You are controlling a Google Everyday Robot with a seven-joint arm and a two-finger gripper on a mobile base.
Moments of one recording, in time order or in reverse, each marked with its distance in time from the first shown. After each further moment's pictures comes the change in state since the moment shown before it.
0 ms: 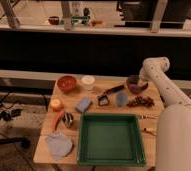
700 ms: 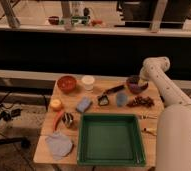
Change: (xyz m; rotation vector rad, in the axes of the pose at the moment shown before) arm 0.002 -0.002 -0.001 0.004 0.003 -0.002
